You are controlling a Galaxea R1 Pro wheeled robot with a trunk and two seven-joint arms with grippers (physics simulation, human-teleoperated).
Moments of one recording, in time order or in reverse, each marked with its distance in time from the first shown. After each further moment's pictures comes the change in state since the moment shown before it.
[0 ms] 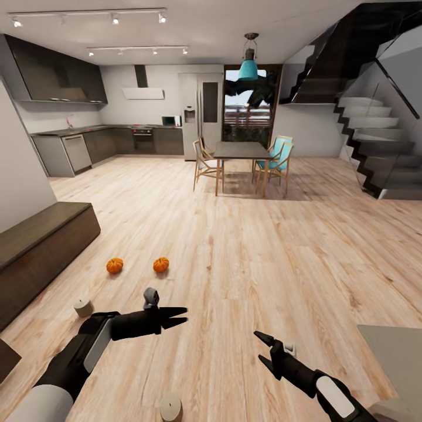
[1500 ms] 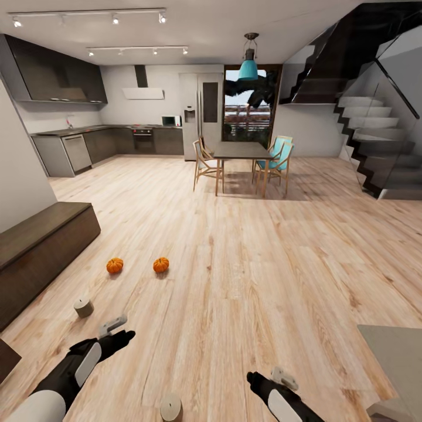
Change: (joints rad) left arm -0.028 0.017 0.150 0.382 -0.005 -0.570 1.244; right arm 0.000 0.164 0.320 0.030 0.212 -0.483 -0.876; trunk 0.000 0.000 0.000
